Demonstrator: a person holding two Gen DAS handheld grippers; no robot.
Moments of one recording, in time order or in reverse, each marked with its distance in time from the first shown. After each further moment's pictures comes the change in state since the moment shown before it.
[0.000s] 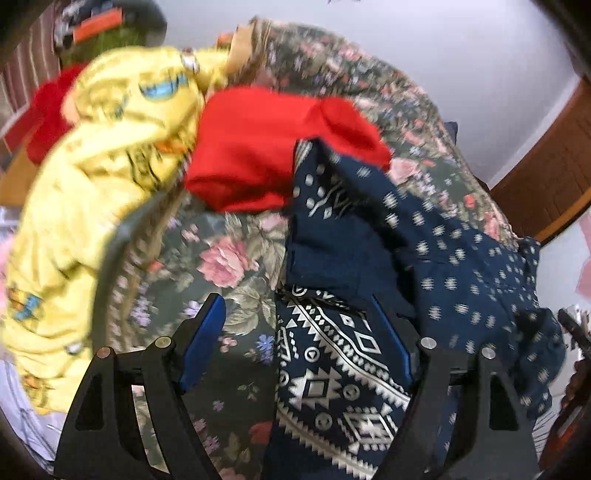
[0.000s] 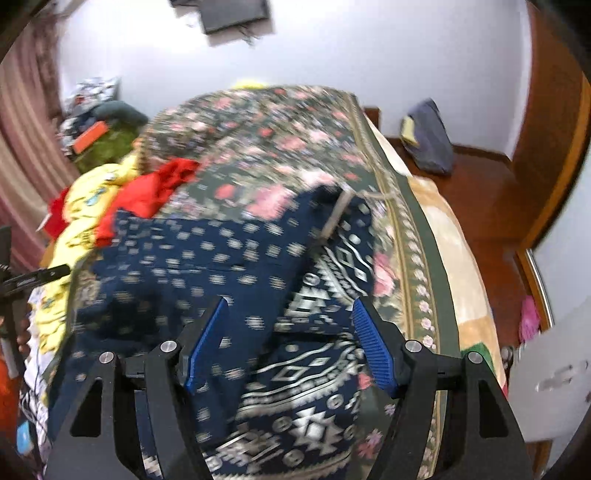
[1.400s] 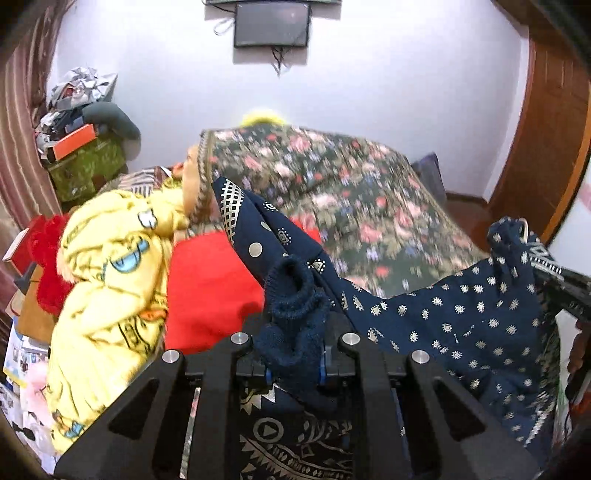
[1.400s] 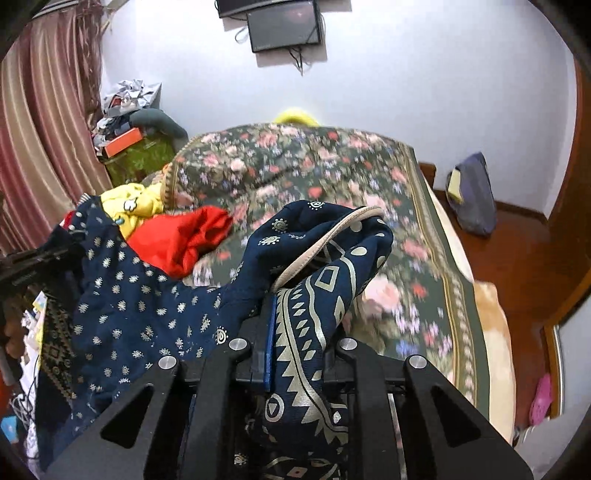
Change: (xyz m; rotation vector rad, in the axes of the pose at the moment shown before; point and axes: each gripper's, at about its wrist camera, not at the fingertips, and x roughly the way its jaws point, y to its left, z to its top) left arm -0.055 -0.104 0.099 0.243 -0.326 0.080; right arm 0.039 0.049 0.097 -0.167 -0.146 0.114
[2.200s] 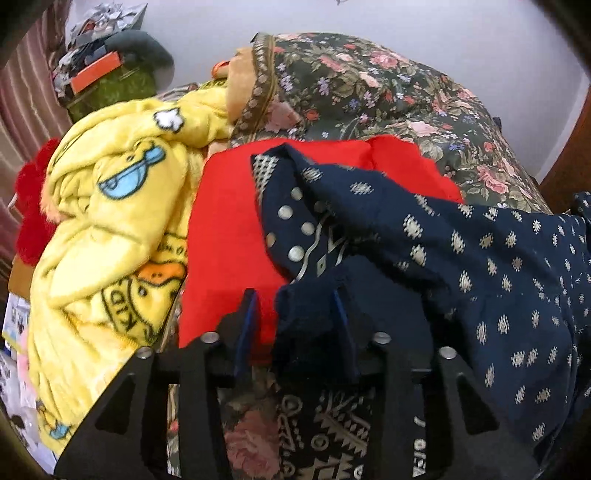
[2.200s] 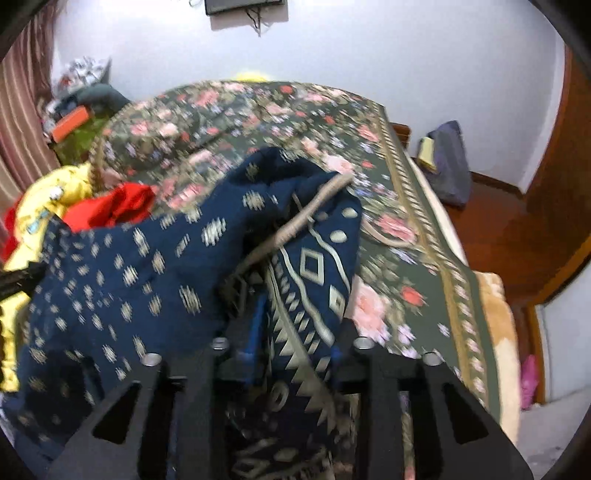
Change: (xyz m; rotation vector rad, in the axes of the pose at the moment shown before) left arm 0.139 0.082 -0.045 -0.101 0.266 0.137; right arm 0.095 -0.037 0.003 0.045 0.161 -0.180
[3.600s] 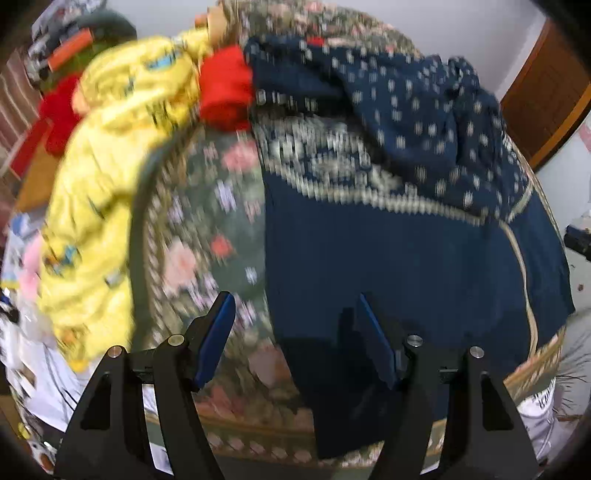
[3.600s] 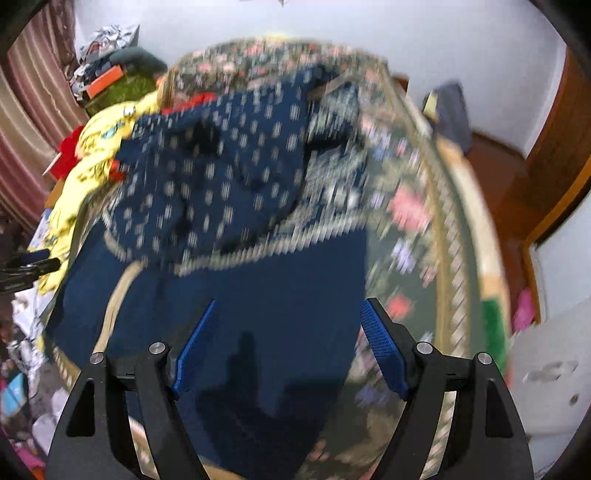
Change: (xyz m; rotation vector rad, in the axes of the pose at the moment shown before) left arm -0.139 0.019 -0.212 0.124 0.189 -0.164; right arm -0.141 0.029 -0.164 0.001 0.180 0.114
